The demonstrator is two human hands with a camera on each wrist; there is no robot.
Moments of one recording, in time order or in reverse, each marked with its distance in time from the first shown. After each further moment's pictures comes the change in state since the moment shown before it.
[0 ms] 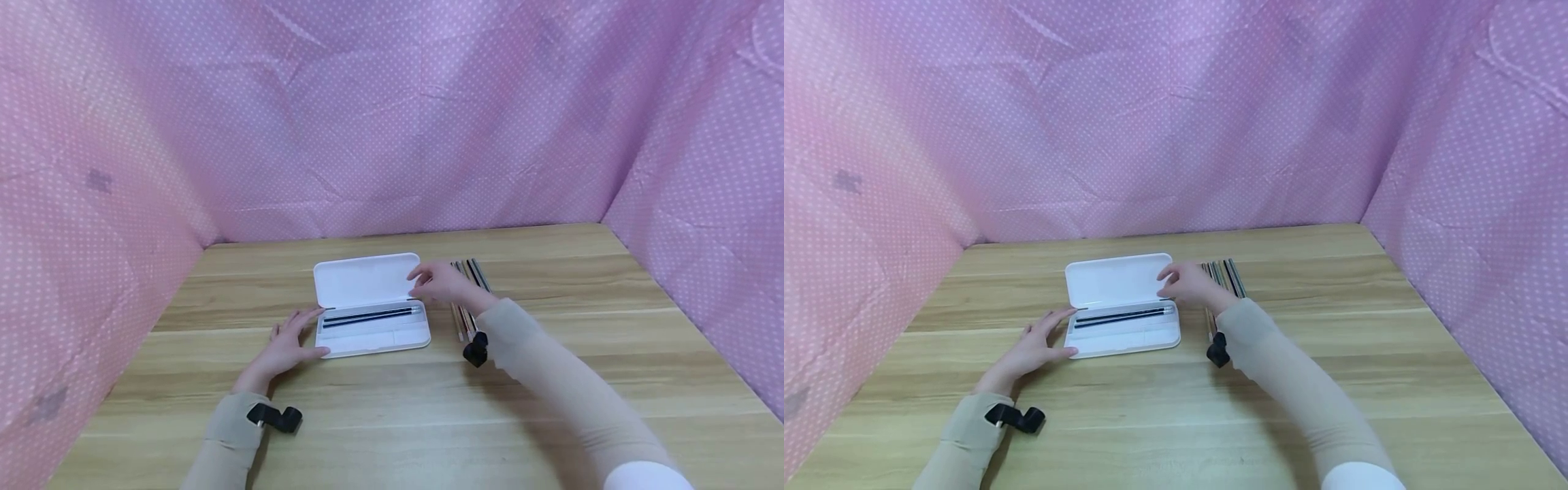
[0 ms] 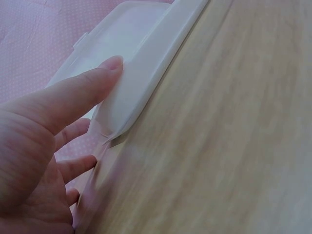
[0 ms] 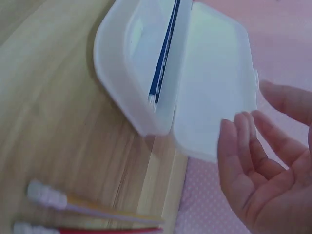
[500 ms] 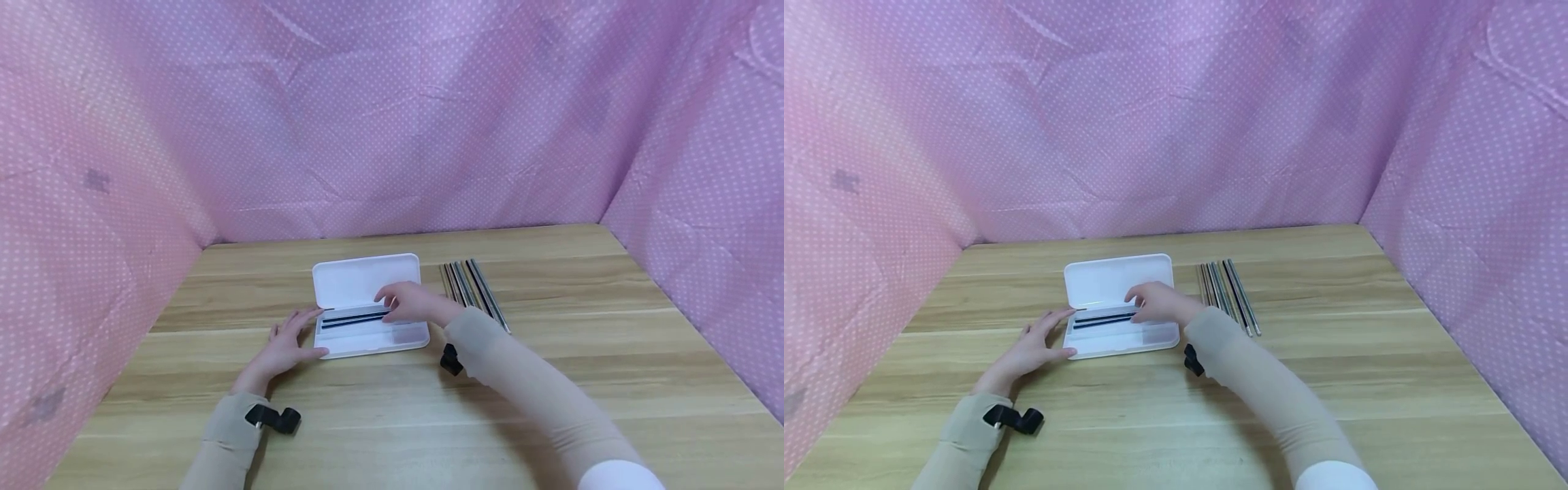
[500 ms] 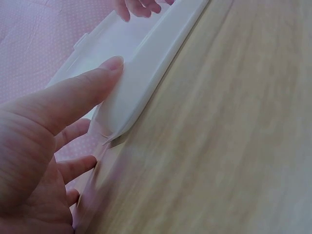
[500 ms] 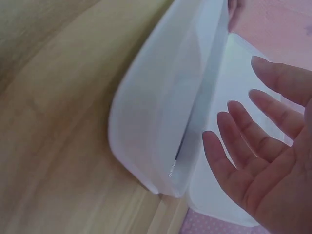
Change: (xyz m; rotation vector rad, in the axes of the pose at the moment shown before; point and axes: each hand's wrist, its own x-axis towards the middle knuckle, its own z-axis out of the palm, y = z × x) left_hand -0.001 0.003 -0.001 -0.018 0.004 0.005; right_hand 0.013 -0.020 0.044 -0.267 -0.173 -0.185
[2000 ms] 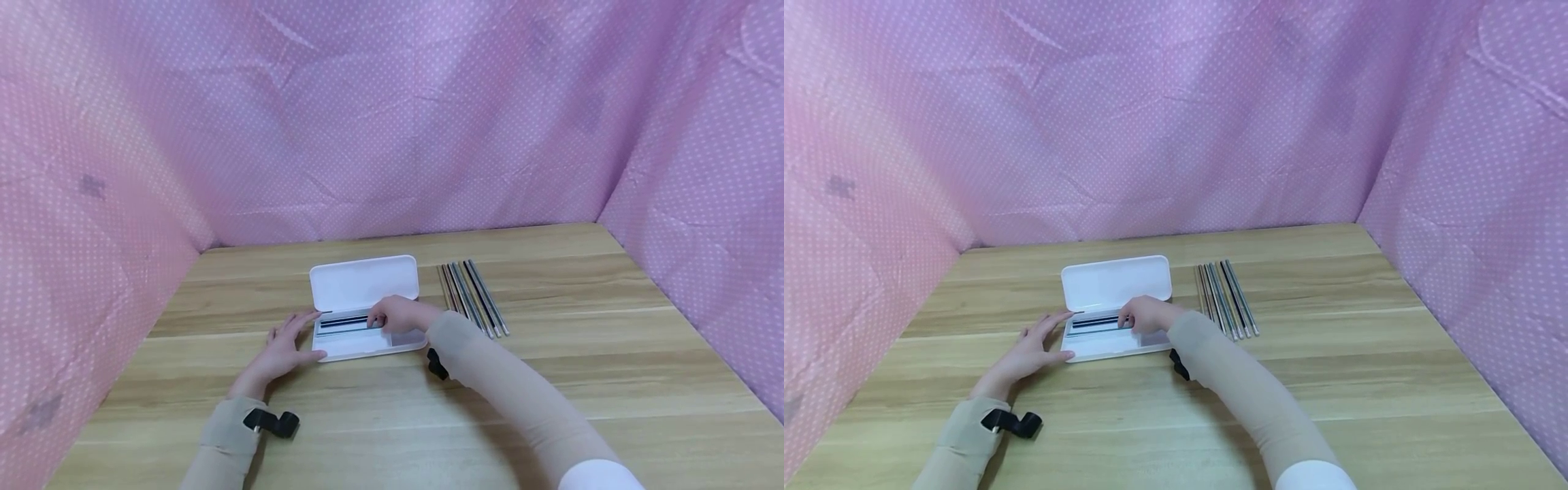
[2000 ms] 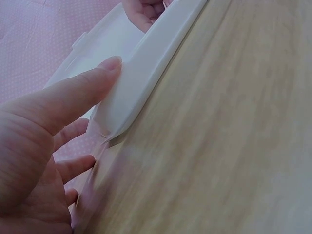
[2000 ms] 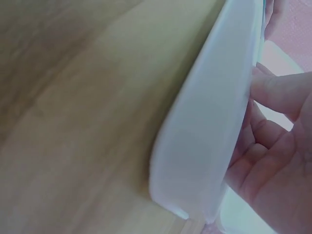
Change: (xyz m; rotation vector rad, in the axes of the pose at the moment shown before) left_hand 0.002 -0.003 -0.001 0.011 -0.012 -0.012; right_hand 0.016 -0.002 0.020 -0.099 -0.123 0.009
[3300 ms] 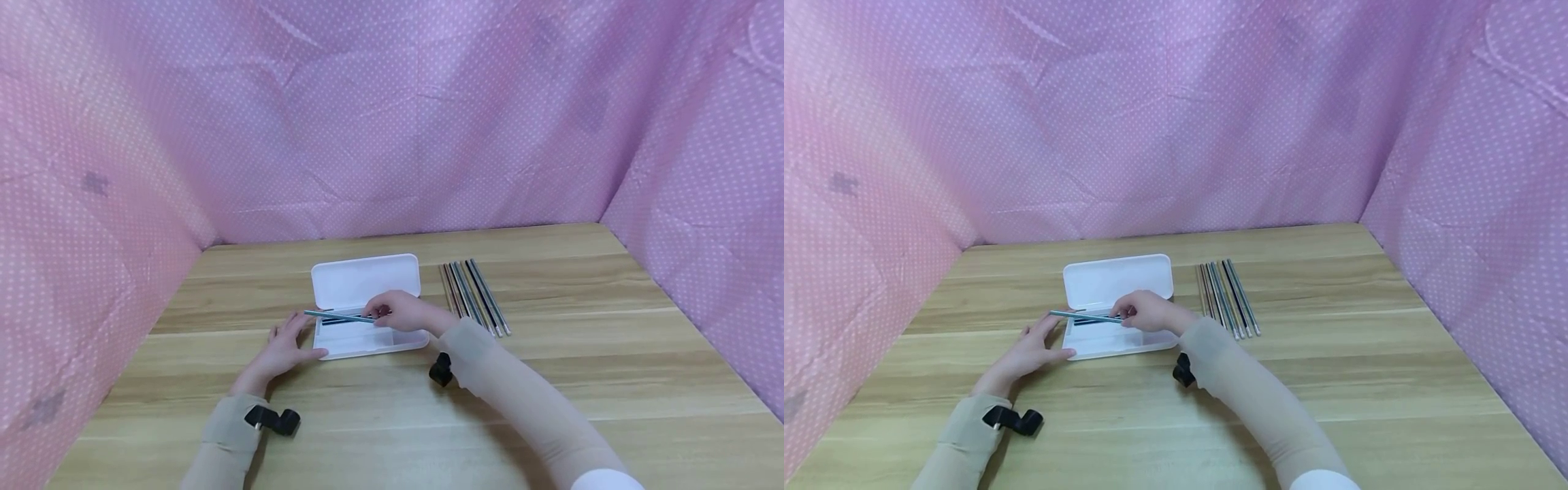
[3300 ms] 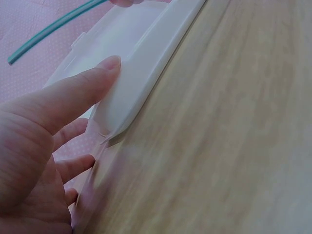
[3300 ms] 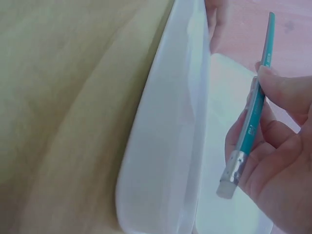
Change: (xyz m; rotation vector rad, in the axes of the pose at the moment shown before) left_hand 0.001 0.000 0.002 0.012 0.010 -0.014; right_hand -0.017 -0.004 -0.003 0.148 0.121 -0.173
